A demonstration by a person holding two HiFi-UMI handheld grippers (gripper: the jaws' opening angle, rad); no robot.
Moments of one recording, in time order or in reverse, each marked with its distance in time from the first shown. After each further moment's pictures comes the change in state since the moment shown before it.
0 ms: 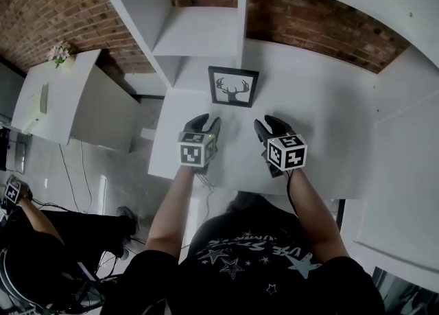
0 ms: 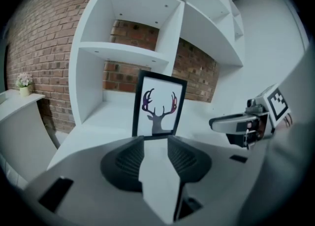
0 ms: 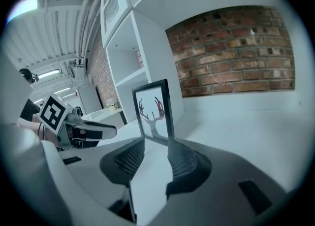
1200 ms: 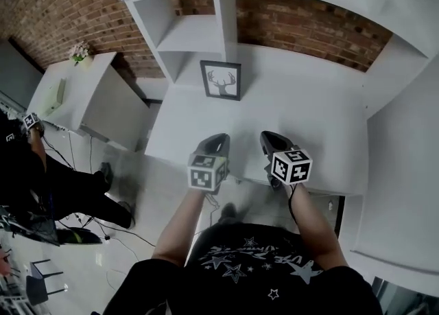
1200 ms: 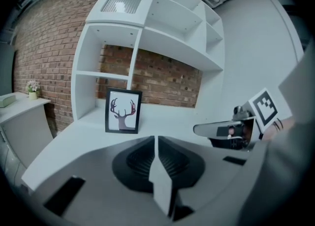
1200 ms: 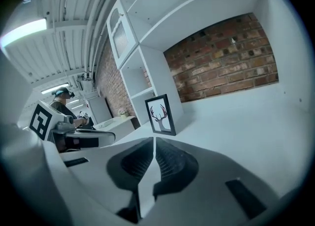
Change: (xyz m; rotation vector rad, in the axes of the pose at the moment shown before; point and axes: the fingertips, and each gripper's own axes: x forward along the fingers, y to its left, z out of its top) left arm -0.083 -0.147 -0.026 0.017 -0.106 0.012; right arm -0.128 0.007 -0.030 0.061 -0.097 0.090
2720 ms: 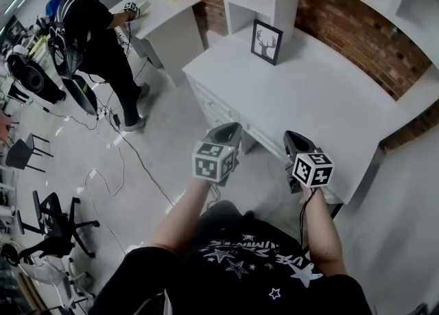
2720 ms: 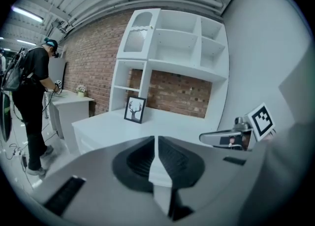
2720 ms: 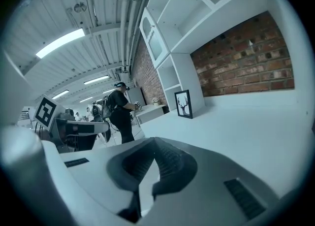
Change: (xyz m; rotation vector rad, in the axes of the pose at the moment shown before) left arm -0.147 -0.192 -0.056 -0.190 -0.146 0.376; right arm -0.196 -0.006 -0.056 -0.180 0.114 0.377
